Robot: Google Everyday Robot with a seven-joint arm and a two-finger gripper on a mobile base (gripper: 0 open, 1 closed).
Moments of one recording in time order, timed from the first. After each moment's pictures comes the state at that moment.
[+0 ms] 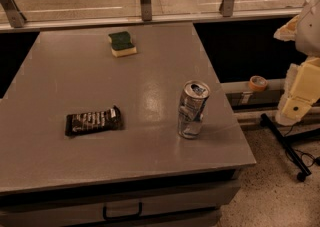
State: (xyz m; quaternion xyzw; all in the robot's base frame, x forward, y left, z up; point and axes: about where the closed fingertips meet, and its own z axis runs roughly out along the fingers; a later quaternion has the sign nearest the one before) arm 0.438 -0.217 0.976 -0.60 0.78 -0.03 0.16
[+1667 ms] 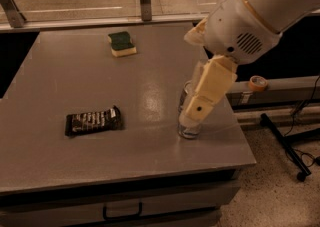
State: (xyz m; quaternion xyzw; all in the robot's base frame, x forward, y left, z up) arm 0.427 -0.051 0.984 -0.65 0.71 0.13 0.25
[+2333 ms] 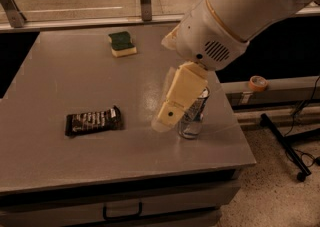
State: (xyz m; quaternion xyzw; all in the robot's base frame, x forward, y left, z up) arm 0.424 -0.005 0.978 -0.65 0.69 0.16 0.26
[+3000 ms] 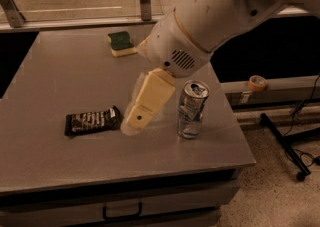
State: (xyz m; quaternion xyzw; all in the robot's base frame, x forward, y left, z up) arm 0.427 0.040 0.963 -0.65 0.68 0.21 0.27
